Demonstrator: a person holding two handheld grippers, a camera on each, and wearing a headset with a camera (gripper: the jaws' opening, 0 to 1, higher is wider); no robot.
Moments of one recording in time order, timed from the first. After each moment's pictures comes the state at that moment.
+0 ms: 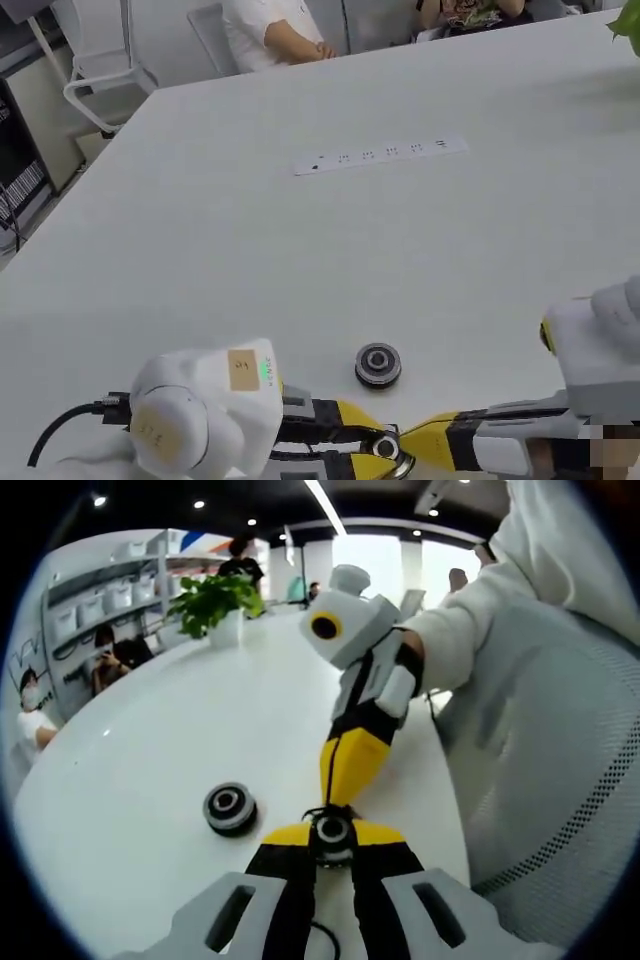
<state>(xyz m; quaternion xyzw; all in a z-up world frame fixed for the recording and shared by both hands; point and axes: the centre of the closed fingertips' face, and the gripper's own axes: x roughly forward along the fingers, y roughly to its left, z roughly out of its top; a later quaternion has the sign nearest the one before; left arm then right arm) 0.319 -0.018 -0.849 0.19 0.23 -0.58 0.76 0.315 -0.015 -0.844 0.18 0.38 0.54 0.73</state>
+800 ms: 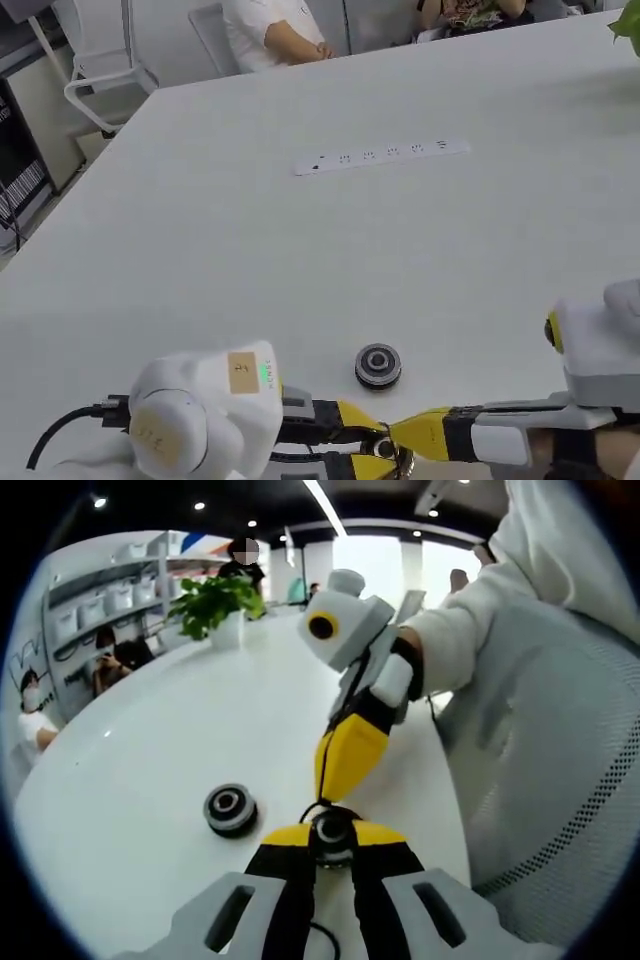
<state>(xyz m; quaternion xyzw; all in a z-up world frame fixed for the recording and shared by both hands) 0.319 -0.018 -0.849 0.19 0.23 -0.58 0.76 0.318 -0.011 -0.830 0.24 0.37 0.54 0.71</state>
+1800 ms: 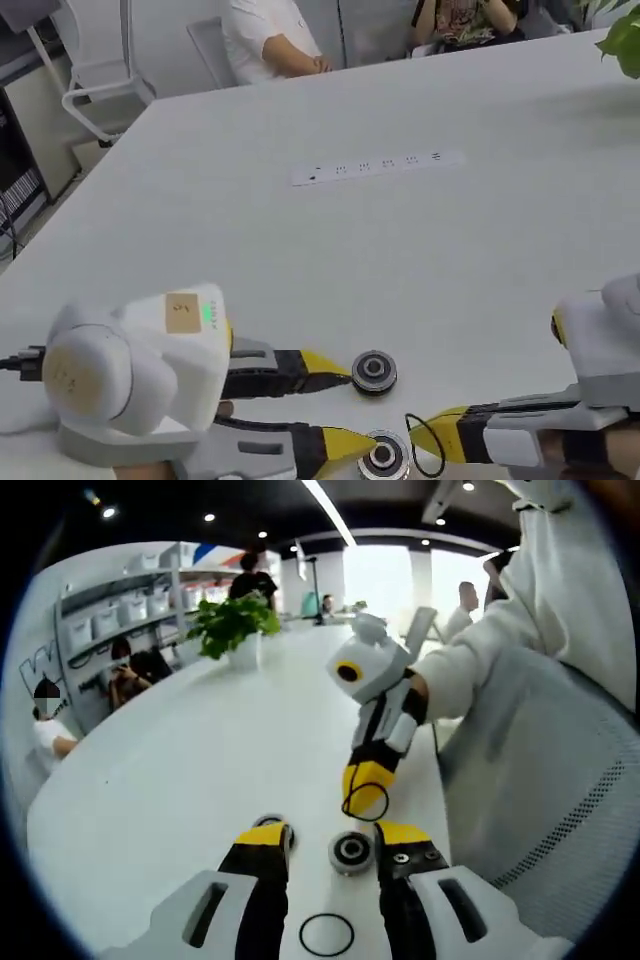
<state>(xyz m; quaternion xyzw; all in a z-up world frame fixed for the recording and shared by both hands) 0.327 0.002 -0.783 0.18 0.21 -0.56 0.79 0.320 -0.030 -0.831 0.17 0.38 0.53 0.74</state>
